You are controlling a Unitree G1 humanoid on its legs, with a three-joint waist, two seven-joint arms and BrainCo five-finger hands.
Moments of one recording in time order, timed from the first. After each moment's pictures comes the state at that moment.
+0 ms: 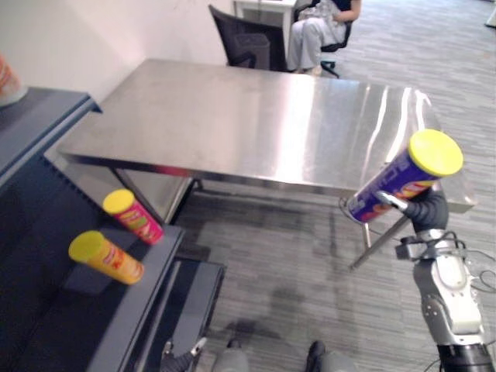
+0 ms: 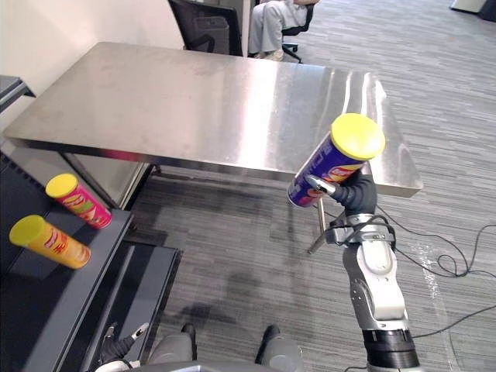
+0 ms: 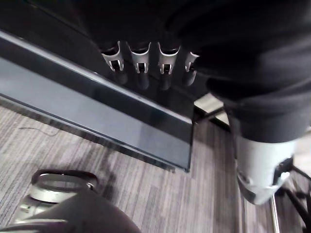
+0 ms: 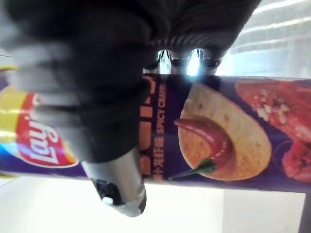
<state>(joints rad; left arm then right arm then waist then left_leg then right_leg) 0.22 0.12 0.08 0.92 -0.11 -0.24 0.37 -0.06 -0.37 -0.04 -0.23 0.44 -0.18 -0.01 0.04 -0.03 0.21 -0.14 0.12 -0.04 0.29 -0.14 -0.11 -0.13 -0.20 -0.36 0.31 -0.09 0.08</state>
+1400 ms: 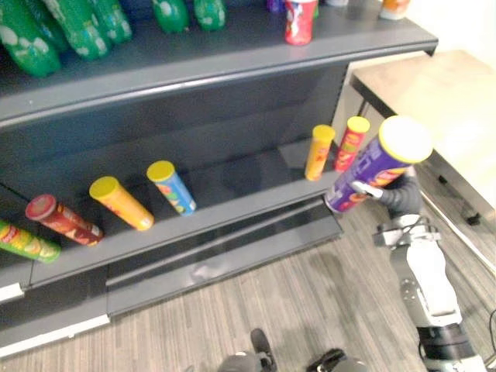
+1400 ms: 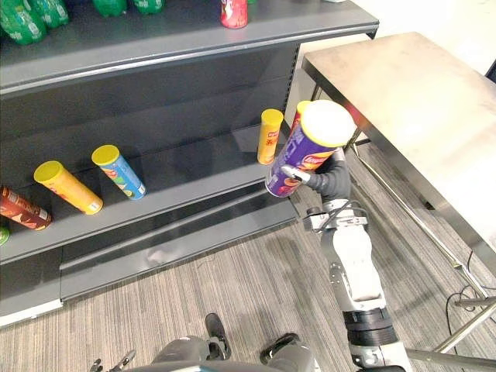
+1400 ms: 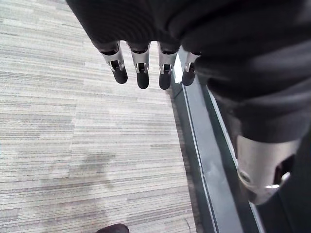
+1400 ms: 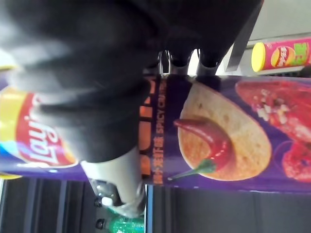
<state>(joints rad) 0.30 0.12 0.13 0.98 -0.15 -0.25 0.39 -0.17 -0.32 0.05 -0.17 0.39 -0.17 -0.01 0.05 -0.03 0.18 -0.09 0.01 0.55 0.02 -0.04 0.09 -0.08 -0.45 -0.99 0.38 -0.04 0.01</state>
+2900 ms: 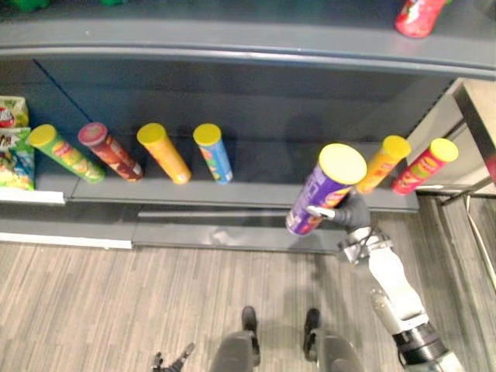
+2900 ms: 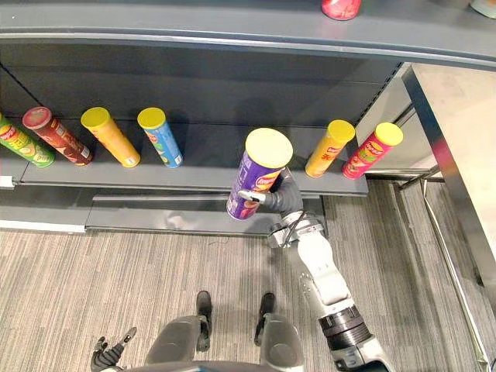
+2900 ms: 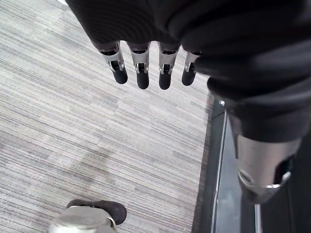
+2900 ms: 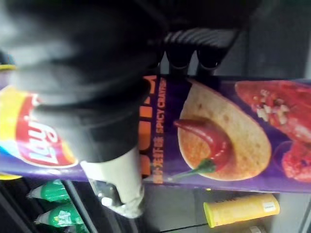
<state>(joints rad) 0.20 0.13 0.09 1.00 -0.29 -0.28 0.36 -0.17 -0.27 0.26 -0.05 0.39 -0.19 0.05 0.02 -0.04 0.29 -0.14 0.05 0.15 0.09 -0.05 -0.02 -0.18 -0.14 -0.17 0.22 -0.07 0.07</state>
